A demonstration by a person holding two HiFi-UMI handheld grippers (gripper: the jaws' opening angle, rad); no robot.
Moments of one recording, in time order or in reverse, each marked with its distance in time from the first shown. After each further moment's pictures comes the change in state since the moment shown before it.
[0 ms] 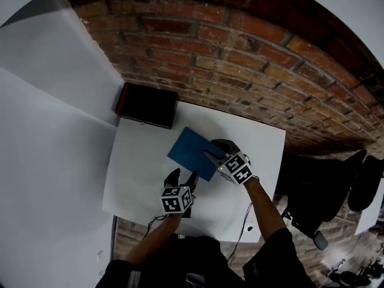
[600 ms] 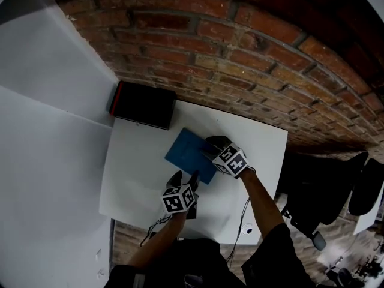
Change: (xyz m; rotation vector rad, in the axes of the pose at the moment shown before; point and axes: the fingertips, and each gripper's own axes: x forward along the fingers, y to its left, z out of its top) left arm 0.030 0.005 -0.017 -0.176 0.058 0.041; right arm 0.048 -0.016 -0.027 0.067 0.121 0.113
